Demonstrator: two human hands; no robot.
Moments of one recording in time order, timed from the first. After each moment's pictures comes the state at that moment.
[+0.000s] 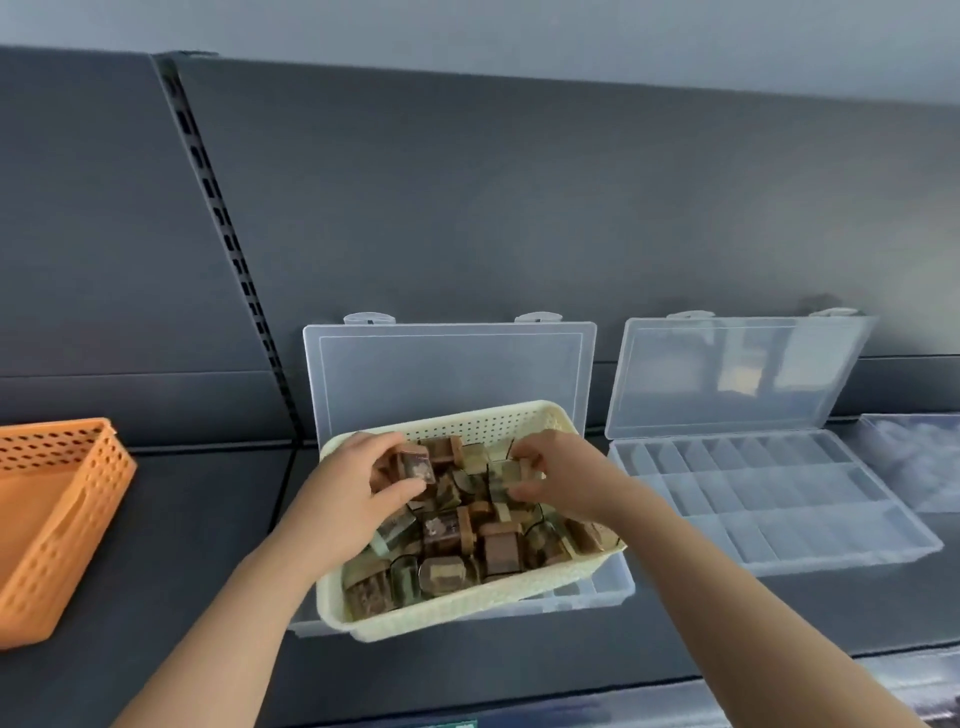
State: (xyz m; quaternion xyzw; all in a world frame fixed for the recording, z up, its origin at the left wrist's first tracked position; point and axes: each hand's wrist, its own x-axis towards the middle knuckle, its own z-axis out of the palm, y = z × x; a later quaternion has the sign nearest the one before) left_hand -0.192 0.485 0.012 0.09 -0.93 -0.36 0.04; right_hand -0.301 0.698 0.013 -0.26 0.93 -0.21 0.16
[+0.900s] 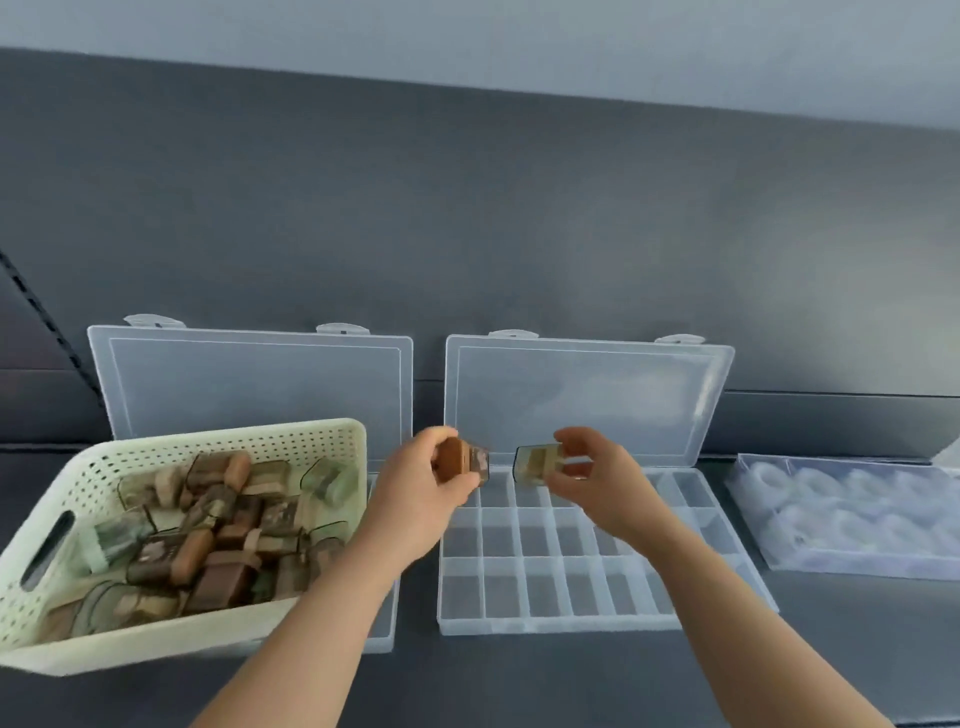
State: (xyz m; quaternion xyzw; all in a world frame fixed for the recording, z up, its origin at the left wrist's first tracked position) left_hand -0.322 0.736 -0.016 0.16 -0.86 -0.49 0.08; right_hand -0.406 0.931 -0.006 -0.12 0.86 -0.48 0.14
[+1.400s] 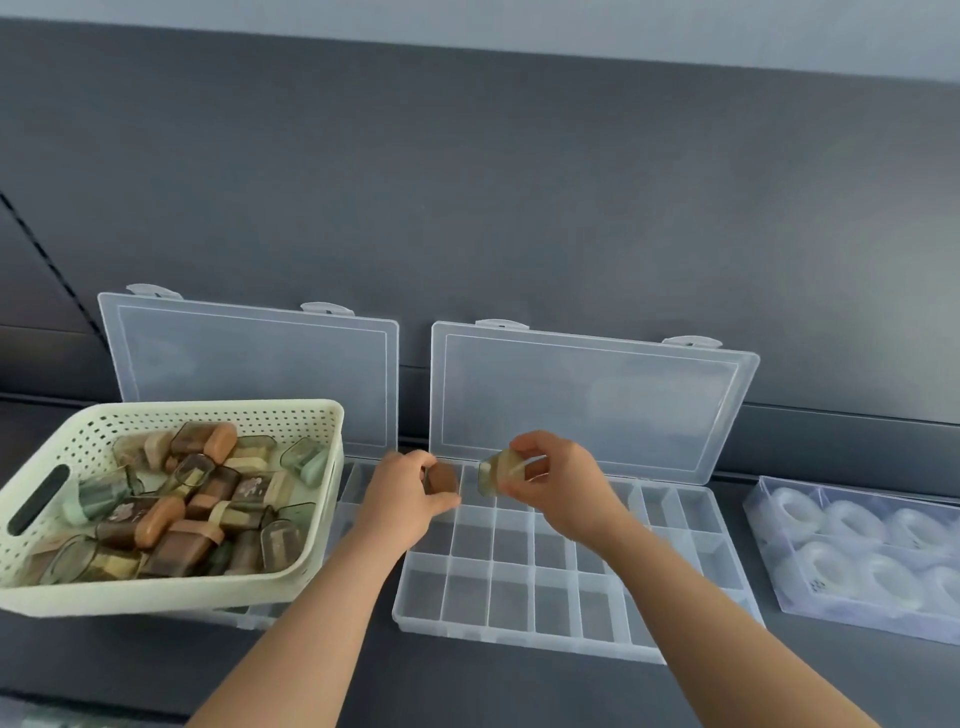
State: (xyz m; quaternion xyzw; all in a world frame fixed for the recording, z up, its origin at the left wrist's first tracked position) left_hand -0.355 0.757 -0.064 0.26 -0.90 -0.34 0.04; right_hand -0.443 0.927 -0.037 -0.25 0.86 -0.41 0.16
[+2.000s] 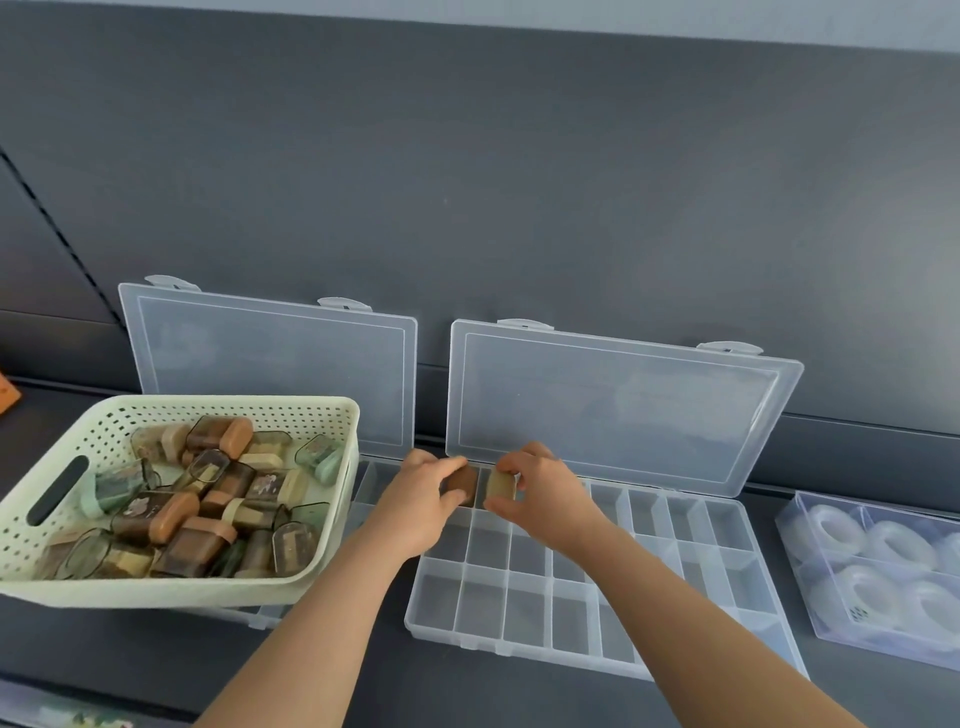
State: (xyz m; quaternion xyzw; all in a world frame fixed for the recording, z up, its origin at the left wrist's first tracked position) left_hand -0.358 0.751 -0.068 0.20 -0.92 -0.32 -0.02; right_hand -0.448 0.892 -0.067 -0.34 0.90 -0.25 0.13
